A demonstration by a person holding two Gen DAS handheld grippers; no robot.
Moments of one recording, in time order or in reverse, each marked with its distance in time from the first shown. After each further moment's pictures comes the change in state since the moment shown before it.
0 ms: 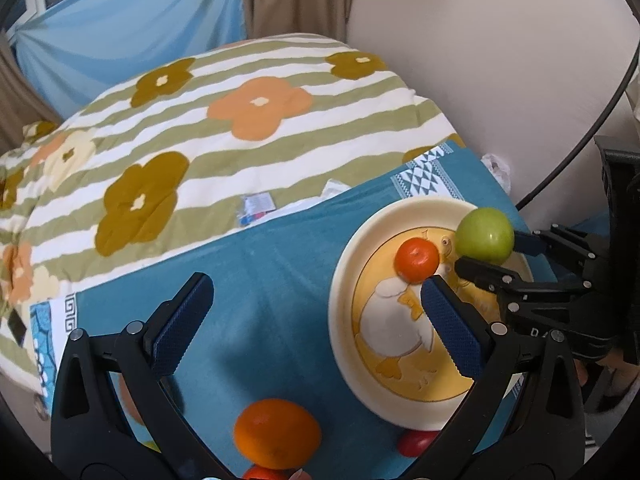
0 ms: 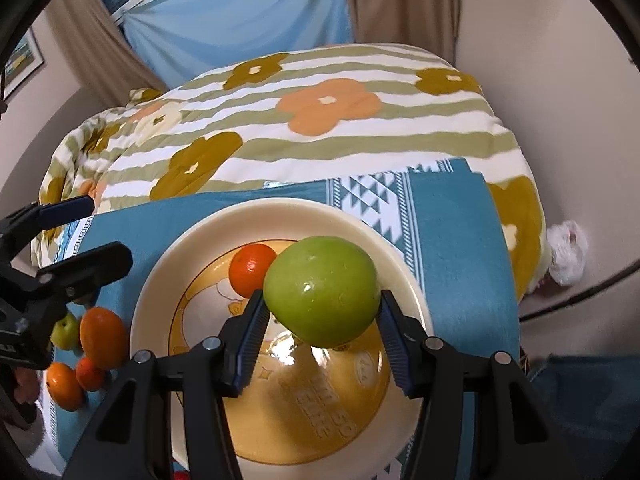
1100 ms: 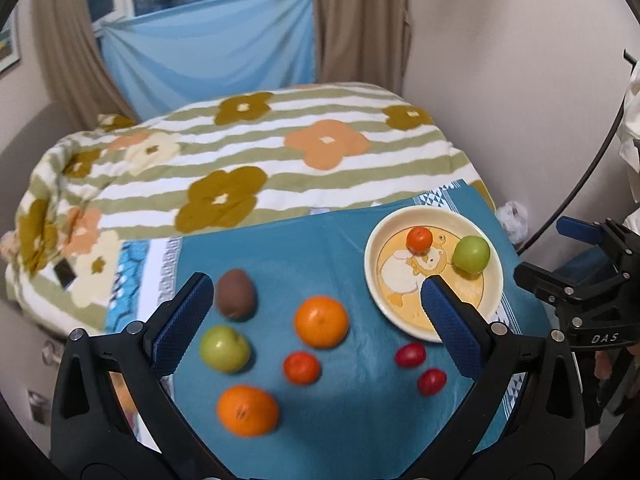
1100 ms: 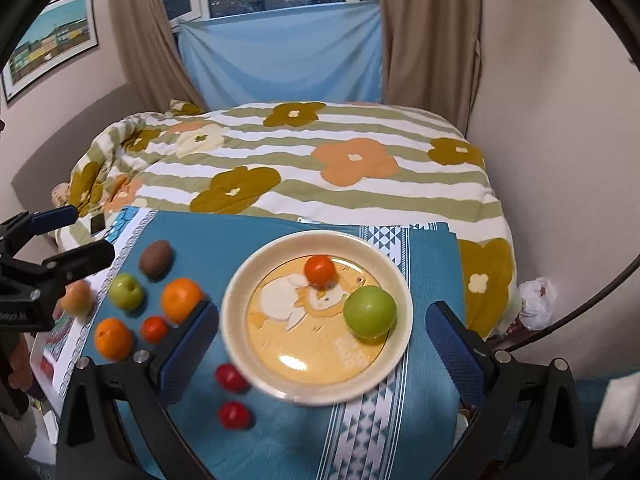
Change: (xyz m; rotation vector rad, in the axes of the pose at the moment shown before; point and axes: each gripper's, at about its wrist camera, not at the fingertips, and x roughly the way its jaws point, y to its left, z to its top) left arm -0.163 0.001 -0.078 -0.152 -0.184 0.192; right arm -0.140 0.050 -0.035 -0.154 -0.164 0.000
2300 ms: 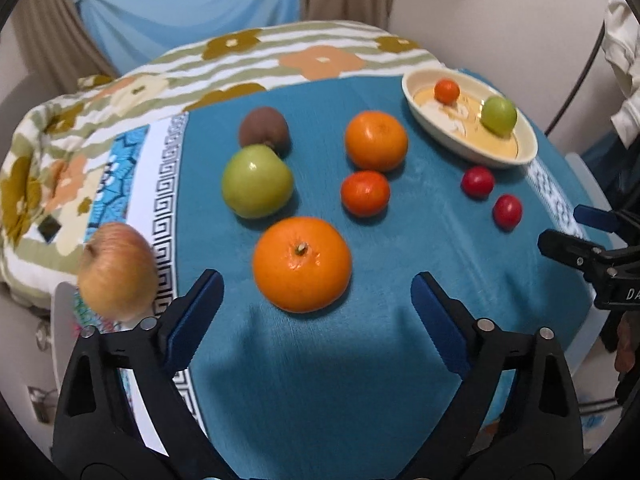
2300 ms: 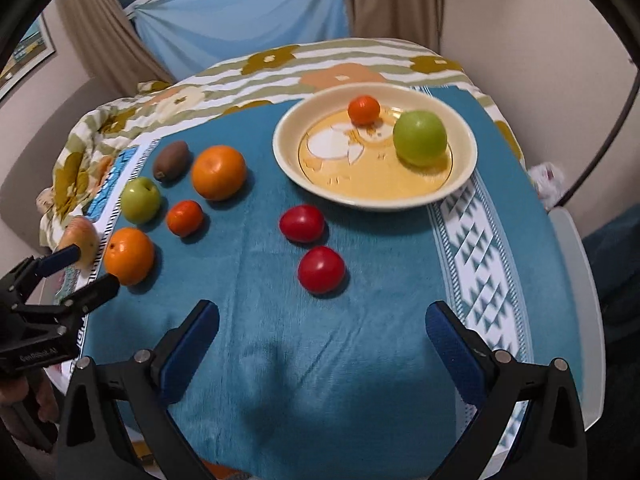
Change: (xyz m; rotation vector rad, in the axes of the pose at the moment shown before) left arm 0.049 0.067 -0.142 0.090 0.177 -0.086; right arm 0.036 0.082 -0.122 0.237 0.164 -0.064
